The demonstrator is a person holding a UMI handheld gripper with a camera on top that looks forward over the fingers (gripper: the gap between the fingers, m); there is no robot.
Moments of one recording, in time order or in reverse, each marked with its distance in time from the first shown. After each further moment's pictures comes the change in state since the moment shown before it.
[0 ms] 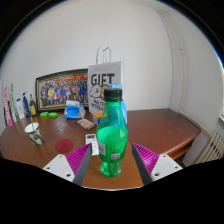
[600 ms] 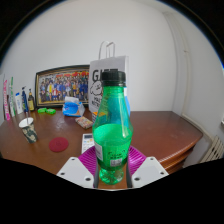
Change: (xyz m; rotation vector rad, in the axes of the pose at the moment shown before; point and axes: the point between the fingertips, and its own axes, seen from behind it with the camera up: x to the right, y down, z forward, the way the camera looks) arm 0.000 0.010 0.041 0.011 -0.005 -0.050
